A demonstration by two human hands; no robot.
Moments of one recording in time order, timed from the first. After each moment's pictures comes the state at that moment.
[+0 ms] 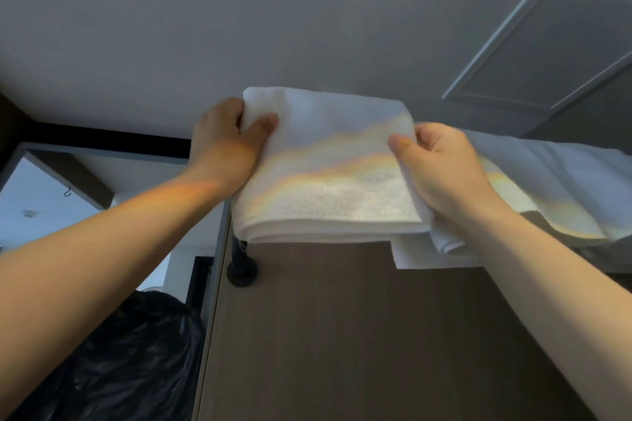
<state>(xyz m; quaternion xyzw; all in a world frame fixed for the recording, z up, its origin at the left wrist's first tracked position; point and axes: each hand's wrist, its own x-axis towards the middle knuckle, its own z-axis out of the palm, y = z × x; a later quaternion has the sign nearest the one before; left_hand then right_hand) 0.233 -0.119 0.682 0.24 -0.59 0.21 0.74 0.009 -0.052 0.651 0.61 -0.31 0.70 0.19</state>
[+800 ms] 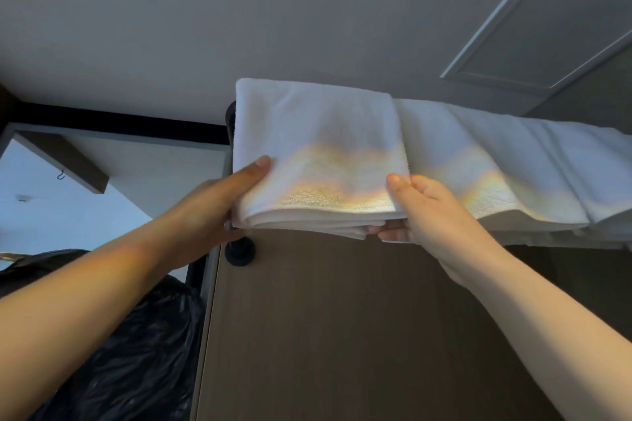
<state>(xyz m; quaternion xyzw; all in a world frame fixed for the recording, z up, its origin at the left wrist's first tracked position) 0.252 -0.149 0.607 0.18 -0.76 -0.30 0.55 0.004 -0.073 0.591 0.64 -0.39 0.66 0.00</state>
